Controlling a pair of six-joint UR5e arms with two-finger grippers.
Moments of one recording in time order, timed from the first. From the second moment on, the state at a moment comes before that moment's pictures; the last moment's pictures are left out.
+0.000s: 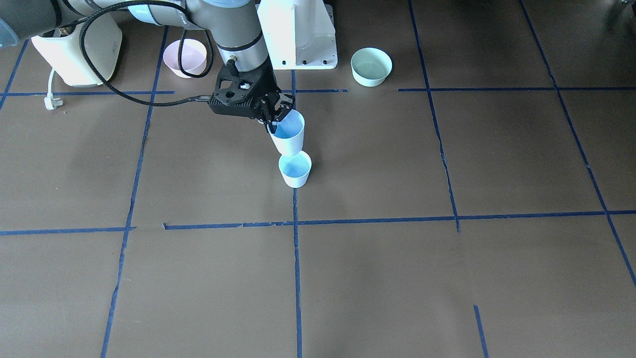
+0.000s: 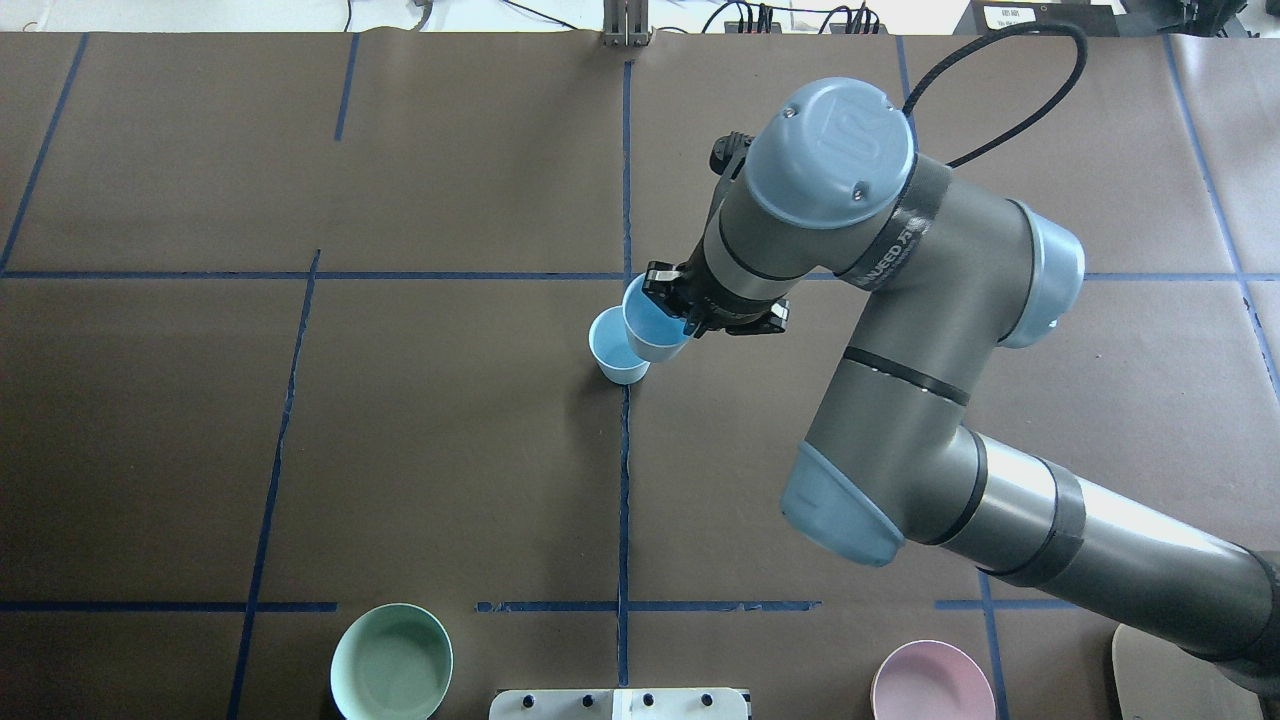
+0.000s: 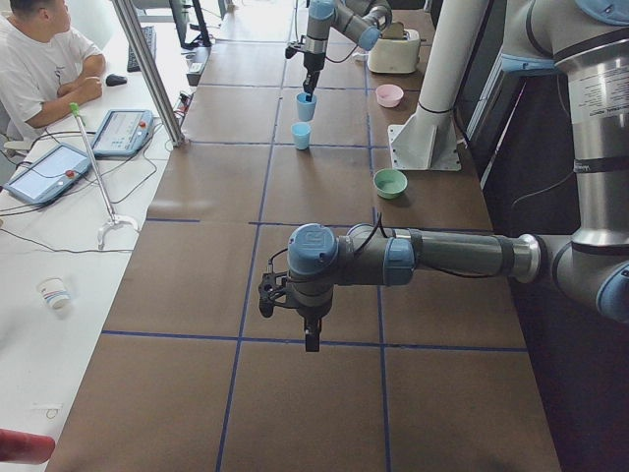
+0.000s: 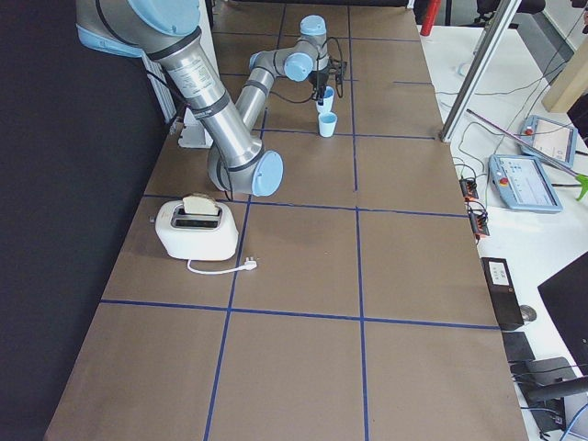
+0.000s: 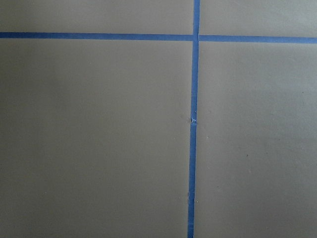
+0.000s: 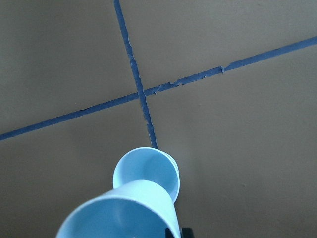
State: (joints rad) left arm -1.61 -1.35 -1.85 -1.51 -2.34 0.01; right arm 0.56 -0.81 1.80 -1.68 1.85 1.50
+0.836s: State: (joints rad) left arm -1.61 -1.35 -1.85 -1.51 -2.35 0.01; right arm 0.53 -0.78 1.71 -1.67 1.81 1.50
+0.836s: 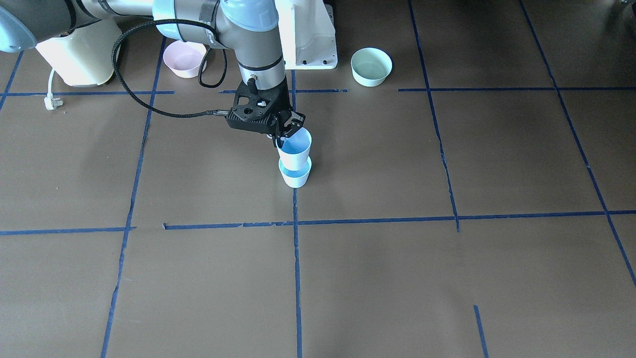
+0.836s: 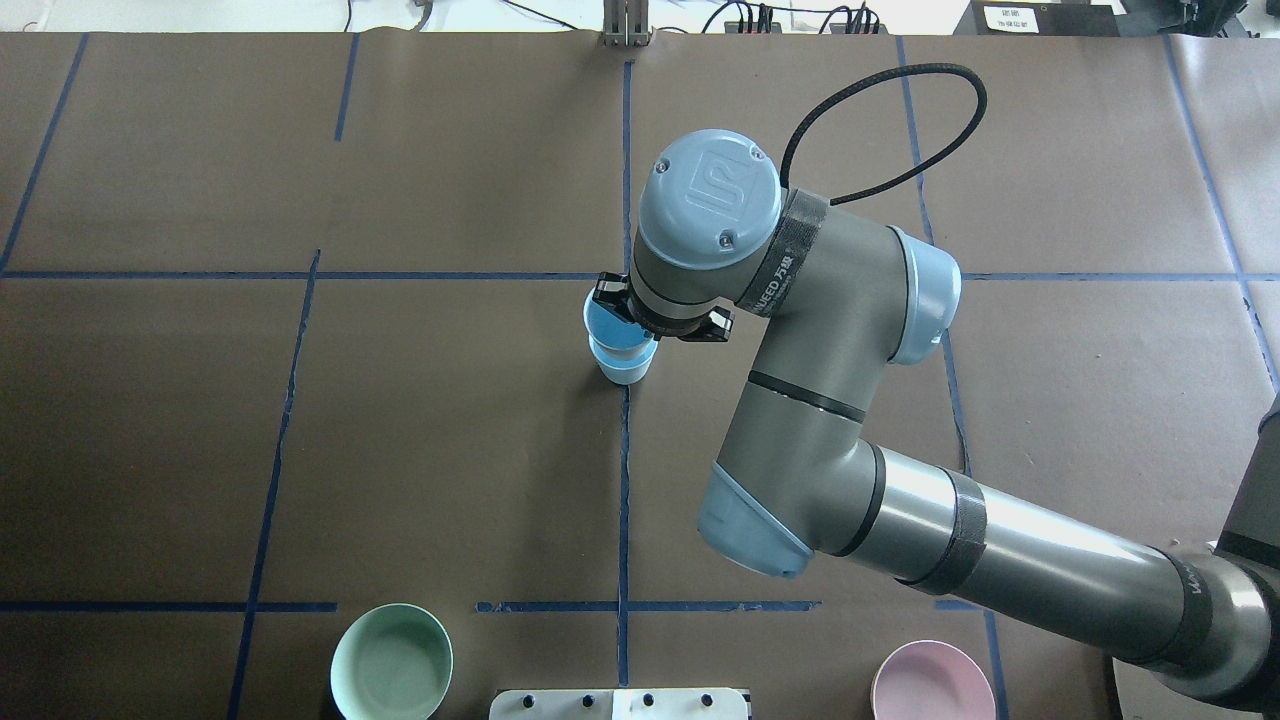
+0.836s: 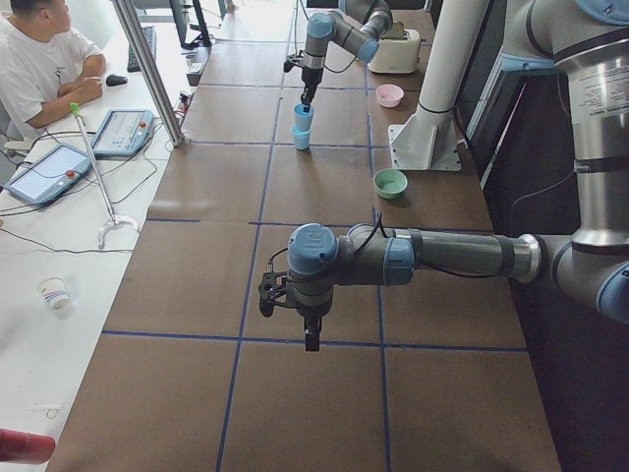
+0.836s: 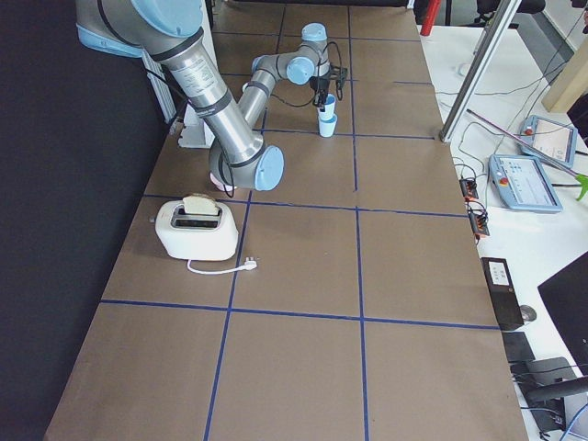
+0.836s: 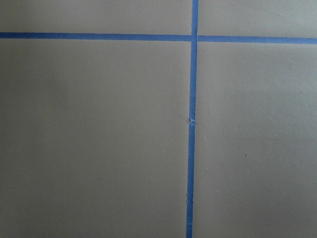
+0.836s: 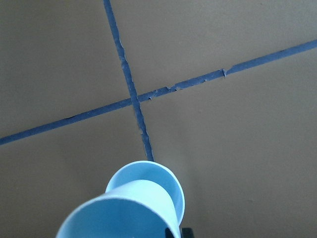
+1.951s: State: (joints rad) left arm -1.58 -1.36 -1.84 -1.51 -2.34 0.01; right arm 0.73 -0.92 1.73 -1.67 2.02 1.17
